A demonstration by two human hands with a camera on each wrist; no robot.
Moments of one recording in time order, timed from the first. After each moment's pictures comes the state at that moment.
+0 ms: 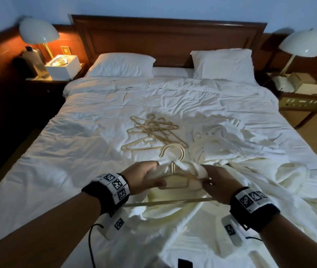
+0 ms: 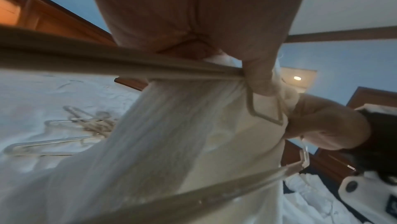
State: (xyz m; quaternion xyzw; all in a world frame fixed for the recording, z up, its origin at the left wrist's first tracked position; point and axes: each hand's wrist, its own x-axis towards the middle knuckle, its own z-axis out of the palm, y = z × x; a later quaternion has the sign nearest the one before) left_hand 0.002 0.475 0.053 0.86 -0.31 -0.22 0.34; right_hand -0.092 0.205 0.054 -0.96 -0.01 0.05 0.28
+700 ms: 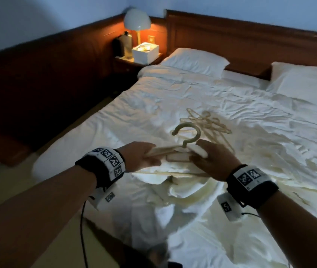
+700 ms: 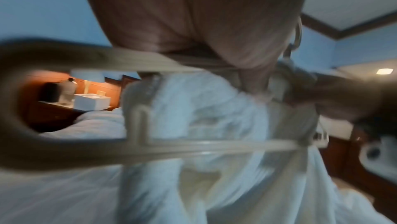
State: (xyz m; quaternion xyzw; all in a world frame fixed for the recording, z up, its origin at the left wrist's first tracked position) left_hand -0.110 0.596 0.098 0.95 -0.14 -0.13 0.26; right_hand -0.082 0.323 0.099 -0.93 -0.27 0.04 0.27
